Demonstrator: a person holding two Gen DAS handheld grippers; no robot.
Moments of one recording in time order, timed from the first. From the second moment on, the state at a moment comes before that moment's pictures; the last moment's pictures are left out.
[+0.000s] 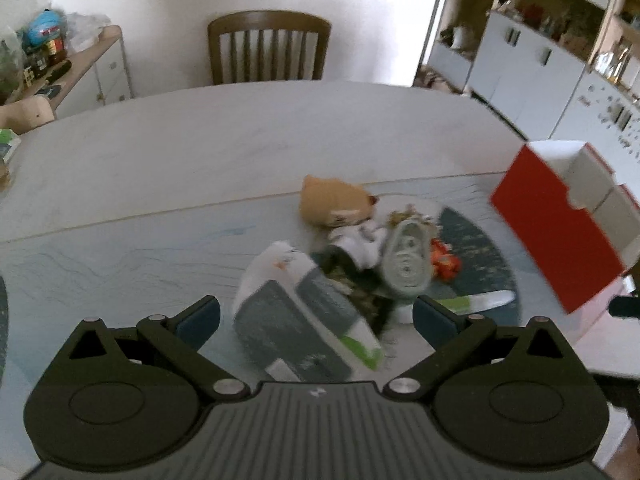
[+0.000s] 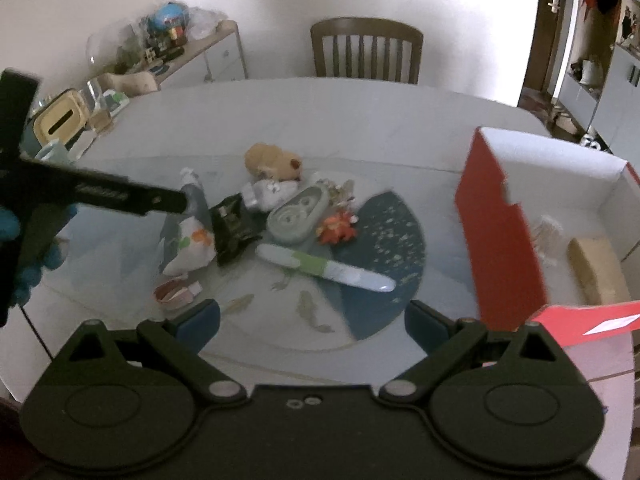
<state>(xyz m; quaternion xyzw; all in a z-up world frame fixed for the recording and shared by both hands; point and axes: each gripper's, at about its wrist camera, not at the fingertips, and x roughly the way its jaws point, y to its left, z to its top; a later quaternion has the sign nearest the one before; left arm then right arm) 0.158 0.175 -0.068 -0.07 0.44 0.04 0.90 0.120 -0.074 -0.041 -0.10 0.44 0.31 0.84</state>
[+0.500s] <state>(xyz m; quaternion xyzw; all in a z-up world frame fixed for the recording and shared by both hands) 0.198 0.187 -0.101 -0.07 0.48 0.05 0.87 0.098 0.026 -0.094 -0.15 0.46 0.37 0.79</state>
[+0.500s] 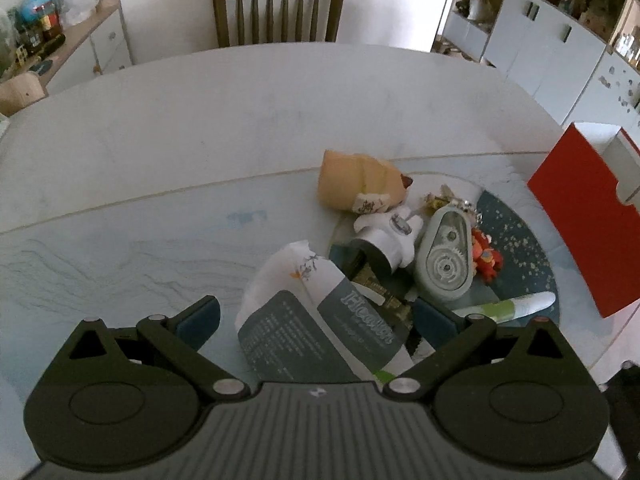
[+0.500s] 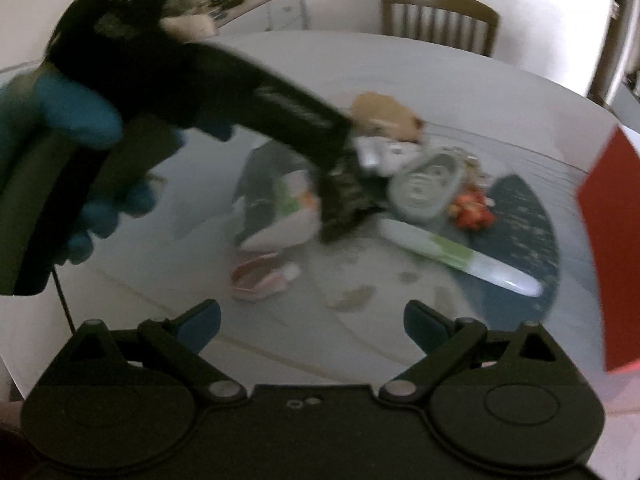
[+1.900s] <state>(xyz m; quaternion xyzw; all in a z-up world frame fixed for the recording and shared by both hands) 0.162 0.228 -0.134 -0.09 0.50 0.06 0.86 0.097 0.074 -0.130 -0.21 0.43 0.39 0.79</state>
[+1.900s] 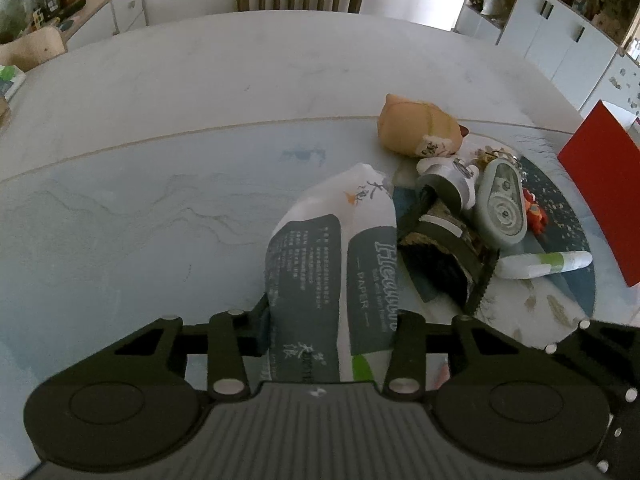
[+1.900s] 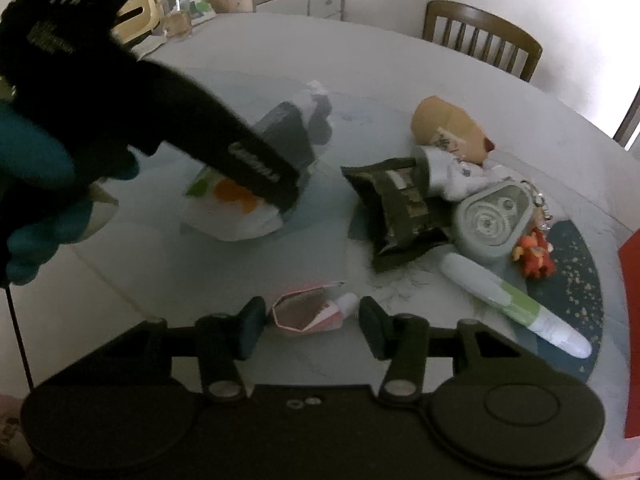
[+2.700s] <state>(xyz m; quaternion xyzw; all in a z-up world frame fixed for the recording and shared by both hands) 0.146 0.133 -0.059 -0.13 0.47 -0.04 0.87 0.119 -0.057 -0.041 -0.14 0.39 0.36 0.84</state>
